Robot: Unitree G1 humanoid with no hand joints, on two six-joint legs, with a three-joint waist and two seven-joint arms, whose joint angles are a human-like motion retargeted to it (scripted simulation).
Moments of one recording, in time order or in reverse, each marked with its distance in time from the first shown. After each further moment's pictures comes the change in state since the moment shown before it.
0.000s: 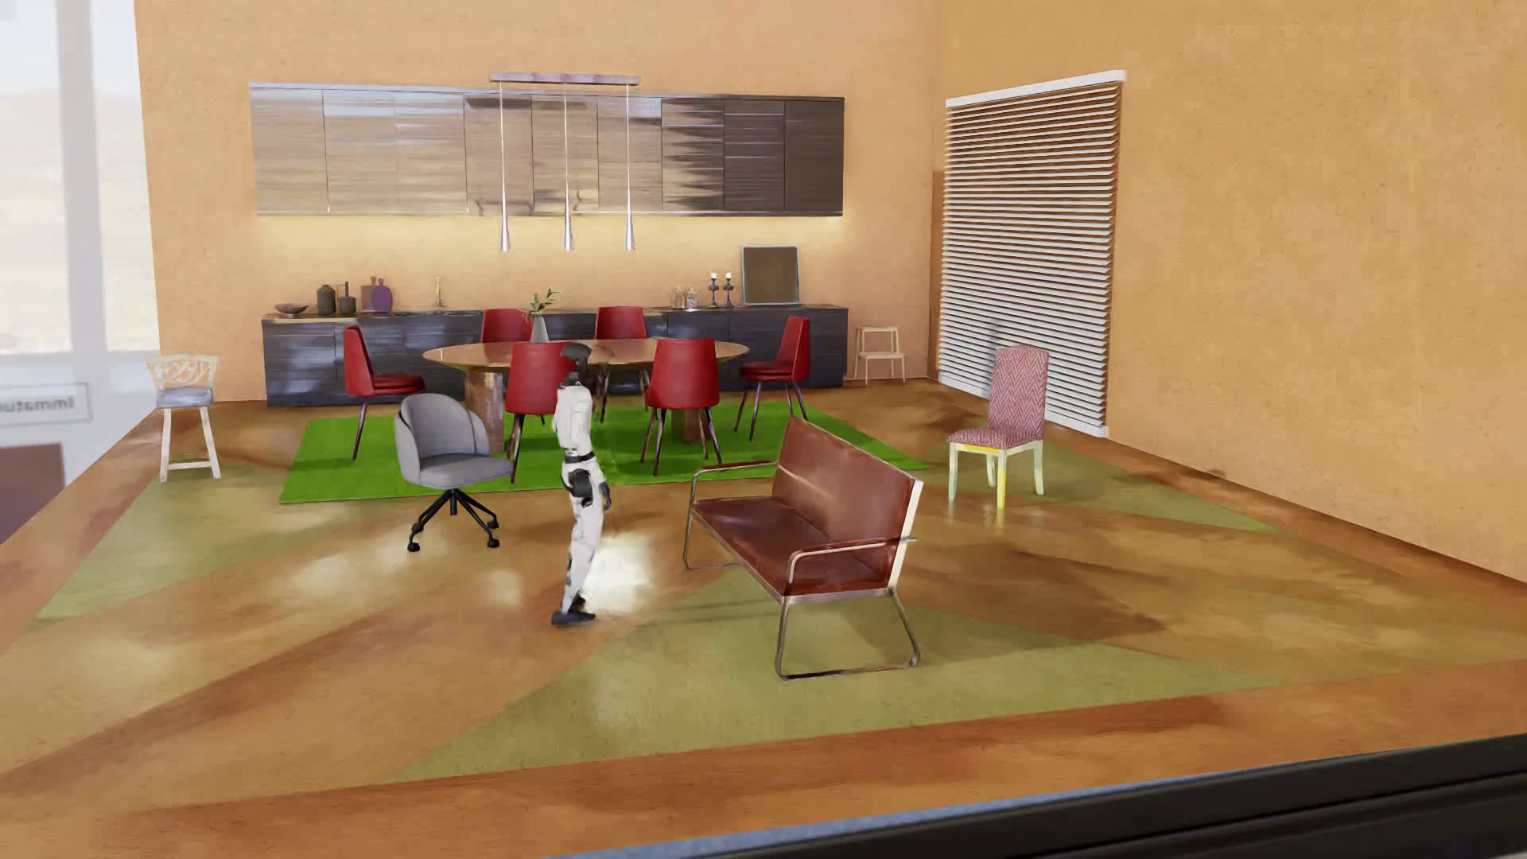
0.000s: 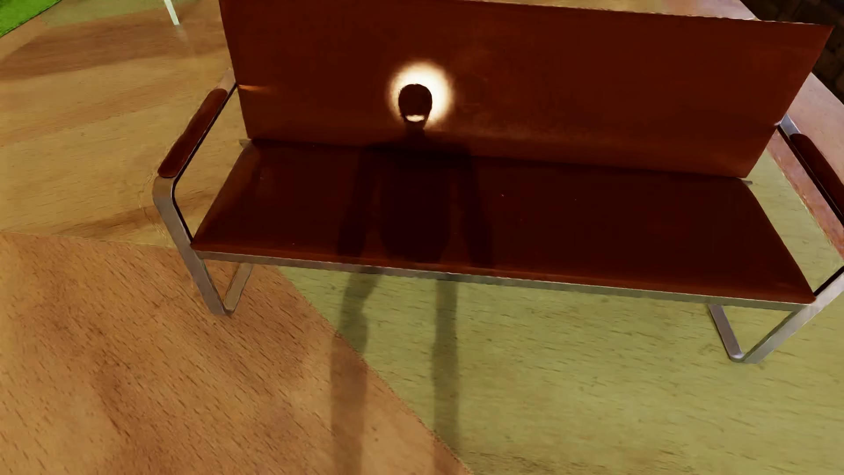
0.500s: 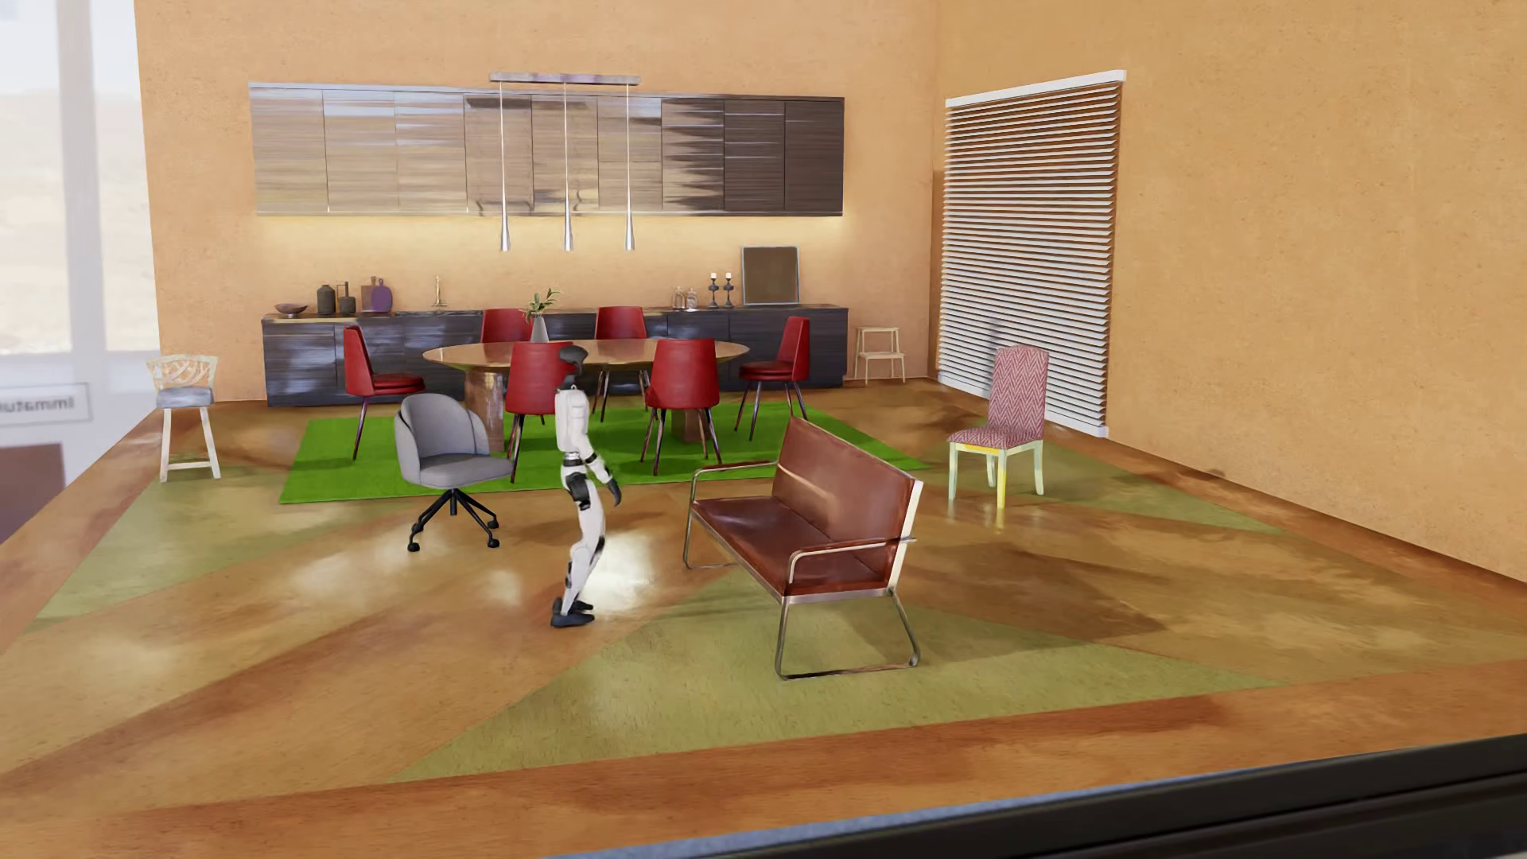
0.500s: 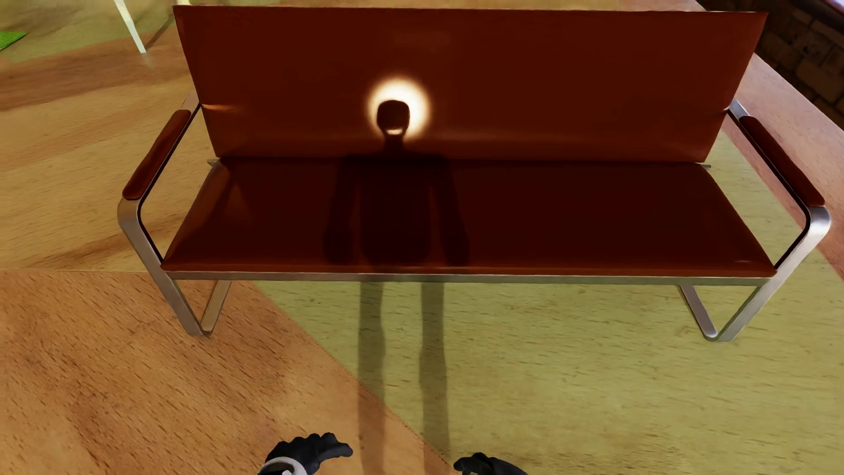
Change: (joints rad) body -0.130 -0.032 -0.008 -0.435 0.059 0.016 -0.626 0.061 -0.012 0.061 0.050 -0.207 -0.111 -0.161 0.007 -0.010 0.111 0.082 -0.058 -0.250 0.005 -0.074 -0.077 0.175 0.131 -0.172 0.048 -0.113 -0.003
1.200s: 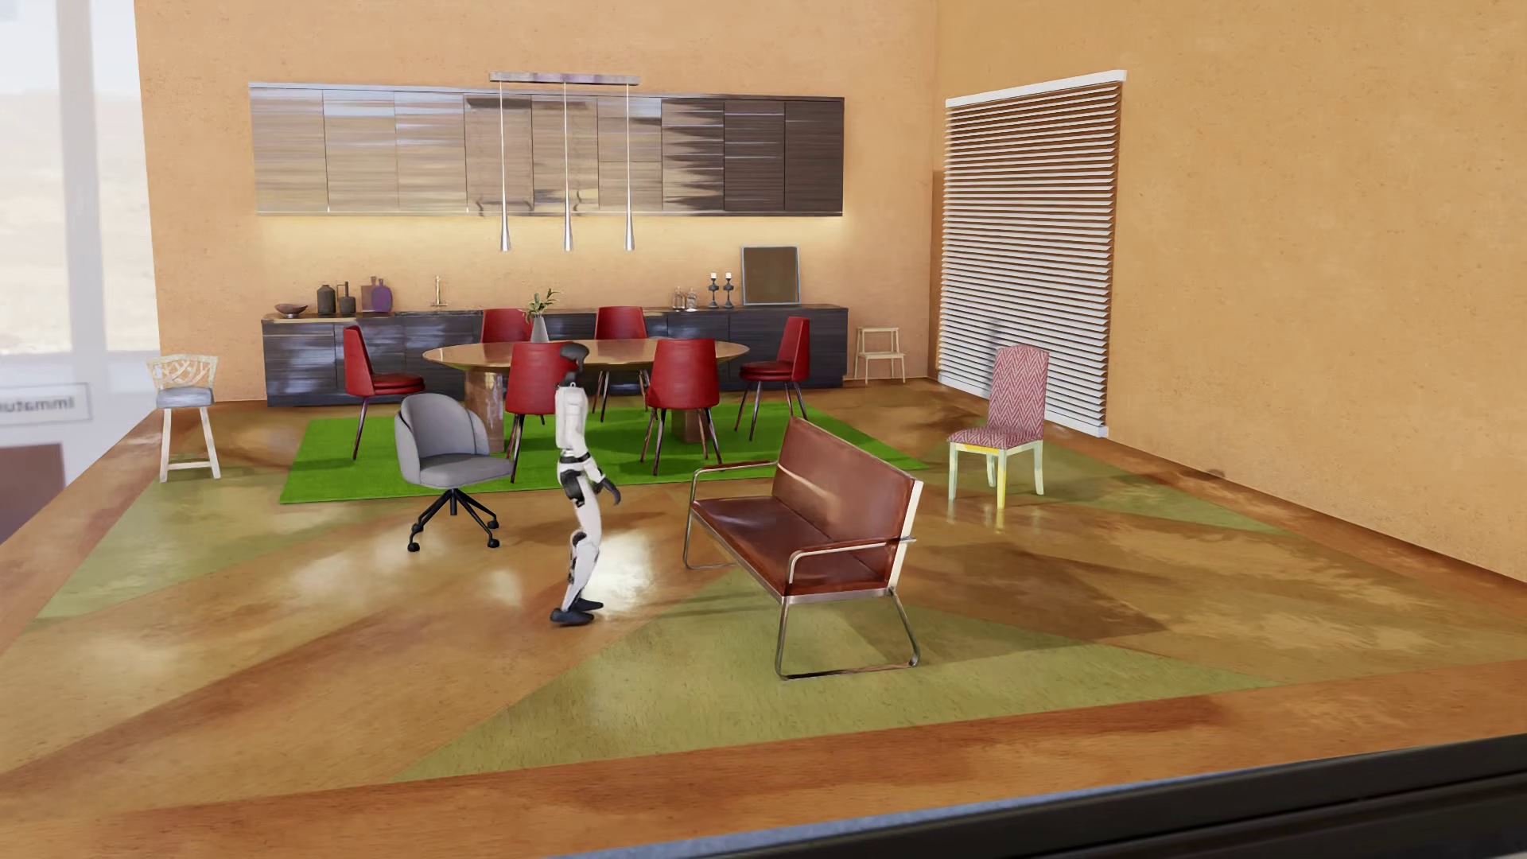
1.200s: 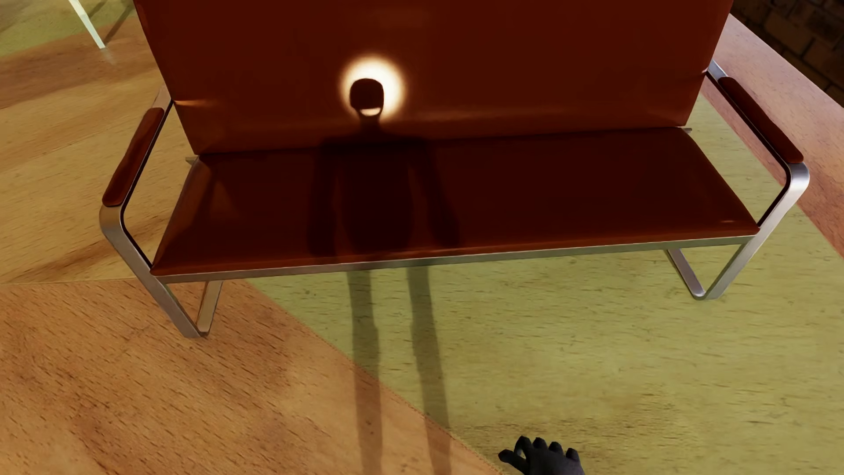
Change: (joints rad) body 0.124 -0.214 0.023 -0.170 -0.106 -0.045 -0.103 0.067 -0.002 -0.542 0.267 0.126 0.010 0.099 0.016 -0.036 -0.103 0.058 0.085 0.103 0.054 0.049 0.029 -0.046 -0.151 0.003 0.088 -0.007 -0.337
